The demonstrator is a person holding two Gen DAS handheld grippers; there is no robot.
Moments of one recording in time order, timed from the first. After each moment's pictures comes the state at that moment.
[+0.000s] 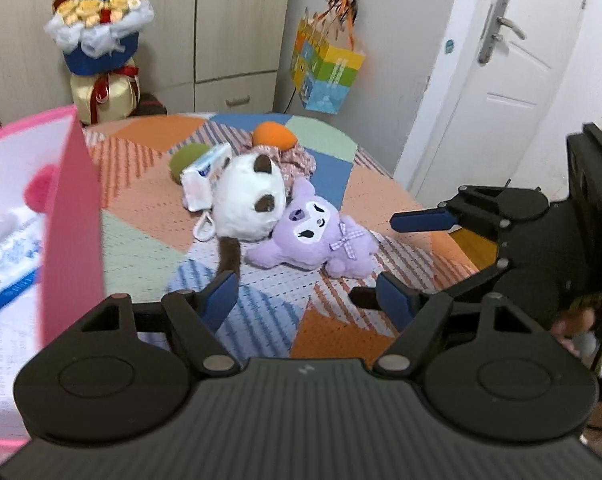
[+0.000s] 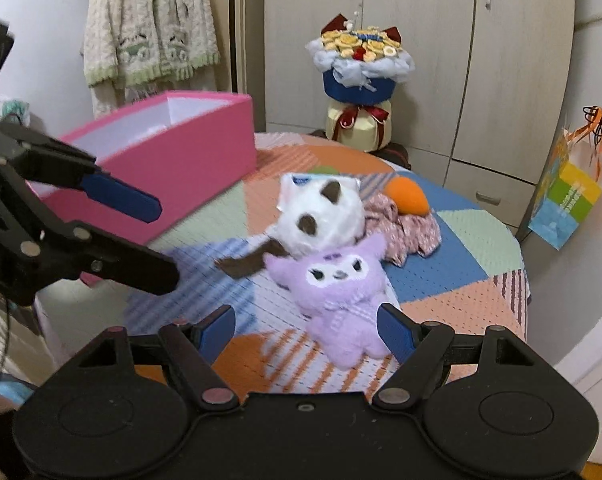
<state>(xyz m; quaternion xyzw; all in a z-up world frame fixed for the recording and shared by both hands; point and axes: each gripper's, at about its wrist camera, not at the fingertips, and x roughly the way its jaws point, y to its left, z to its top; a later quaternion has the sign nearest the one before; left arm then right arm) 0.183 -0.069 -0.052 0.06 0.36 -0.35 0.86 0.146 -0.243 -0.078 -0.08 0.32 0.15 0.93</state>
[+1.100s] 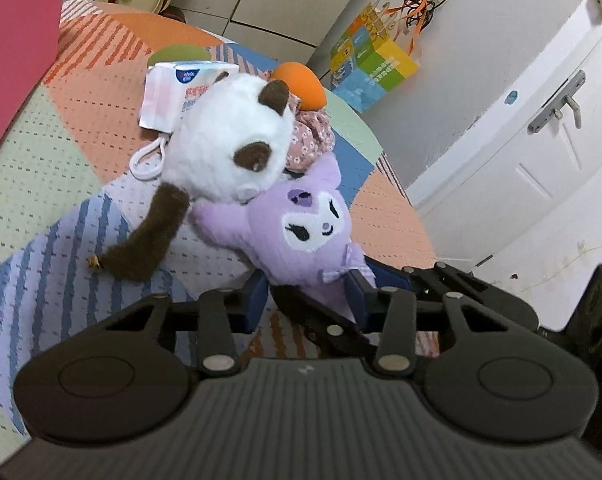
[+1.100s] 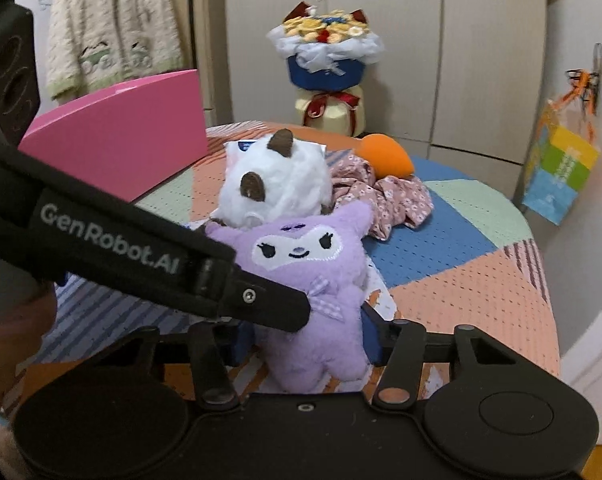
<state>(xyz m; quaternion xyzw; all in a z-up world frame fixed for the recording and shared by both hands) 0.233 -0.106 -0.129 -0.13 0.43 -0.31 0.84 0.175 -0.250 -0.130 -0.04 0.31 0.10 0.95</state>
